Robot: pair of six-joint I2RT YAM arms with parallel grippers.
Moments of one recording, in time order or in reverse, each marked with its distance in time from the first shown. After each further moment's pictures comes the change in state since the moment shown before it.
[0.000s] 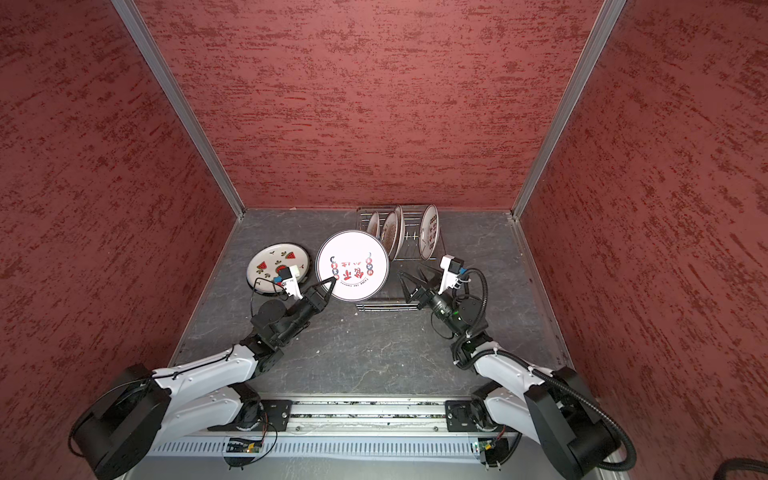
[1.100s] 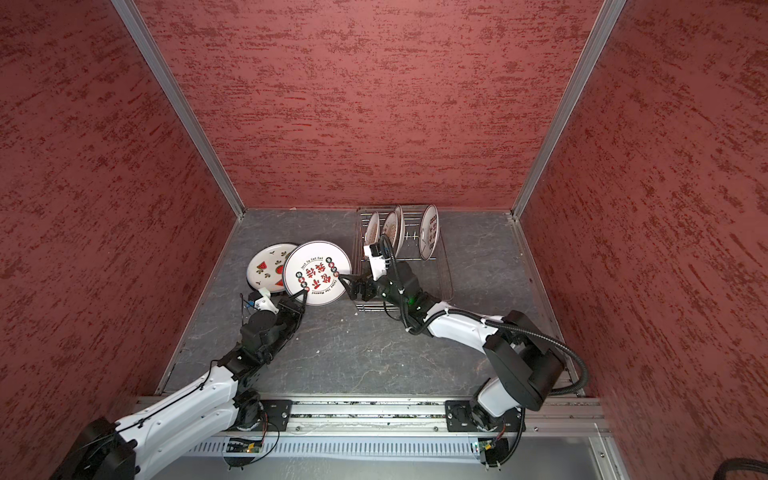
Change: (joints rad) left arm 0.078 -0.321 -0.098 -0.468 -0.262 -0.336; right arm 0.325 0.429 0.544 -0.555 0.135 -0.319
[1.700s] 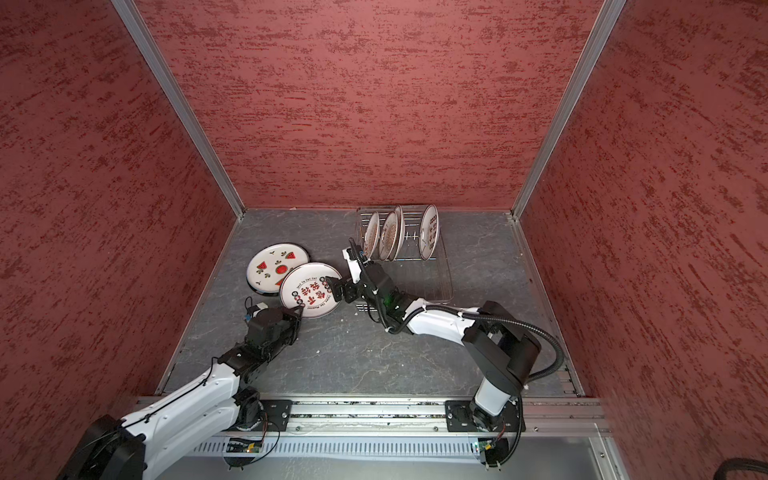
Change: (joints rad) left arm 0.069 0.048 0.002 -0.237 0.061 -0.199; right arm 0.103 0.130 0.147 -0.100 0.212 -0.122
